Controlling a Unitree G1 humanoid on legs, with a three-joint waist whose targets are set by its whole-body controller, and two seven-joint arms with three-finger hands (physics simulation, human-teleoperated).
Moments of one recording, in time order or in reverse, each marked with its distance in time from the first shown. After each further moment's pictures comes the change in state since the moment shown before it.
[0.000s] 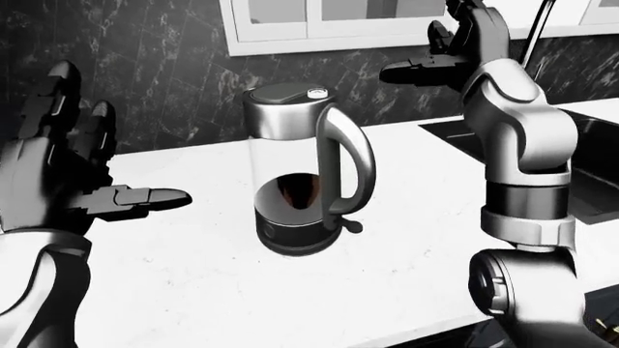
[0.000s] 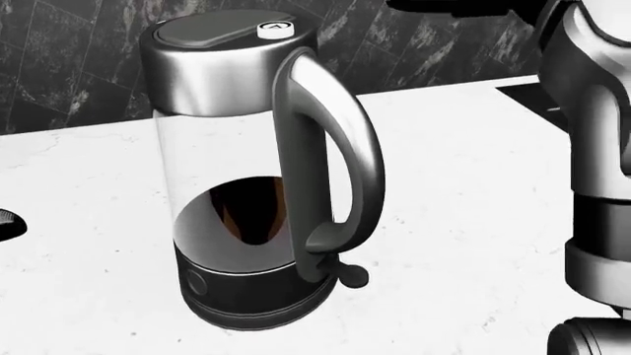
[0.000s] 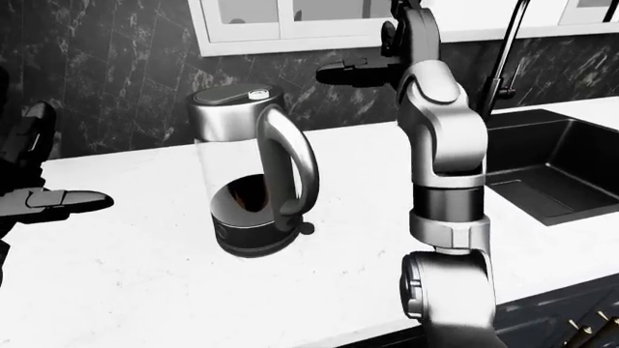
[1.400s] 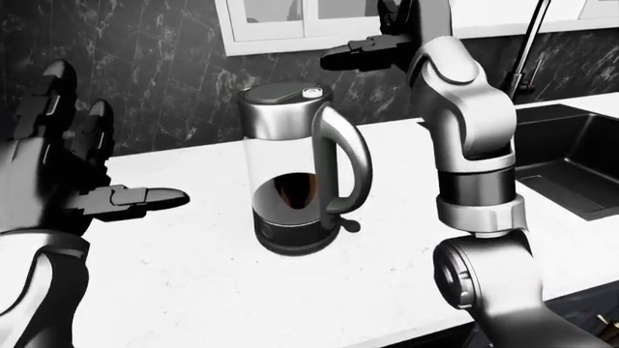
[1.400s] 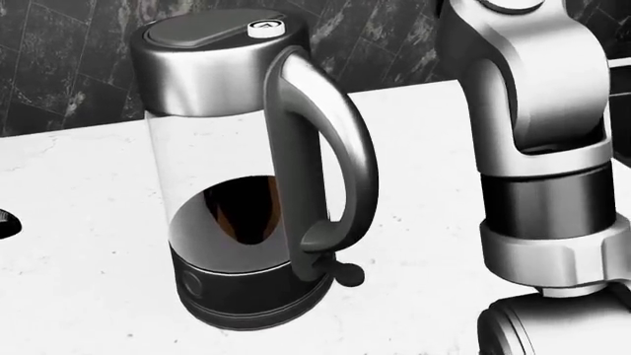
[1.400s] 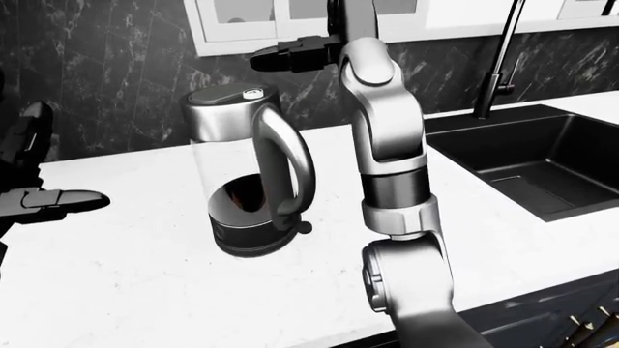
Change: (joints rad) left arm 0.007 0.005 0.009 0.000 -0.034 -0.010 0.020; right arm -0.133 0.177 0.086 0.049 -0.096 -0.037 -0.045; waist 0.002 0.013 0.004
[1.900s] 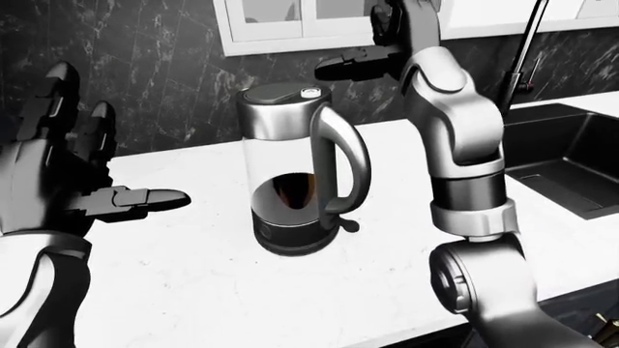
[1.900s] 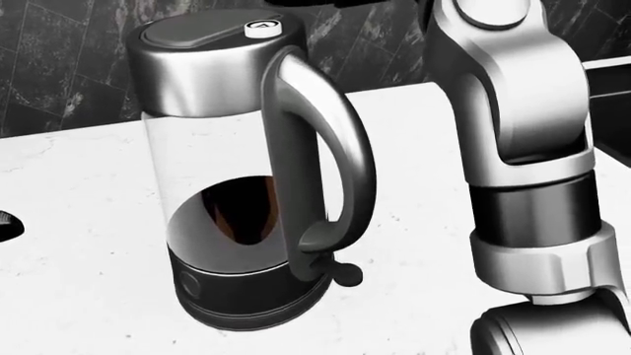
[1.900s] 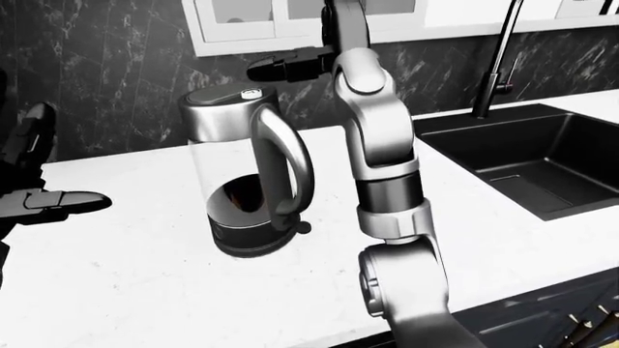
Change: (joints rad) left arm 0.005 -0.007 -0.003 0.002 0.005 -0.004 -0.006; right arm 0.023 0.022 0.013 0.008 -0.017 -0.012 0.007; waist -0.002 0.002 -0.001
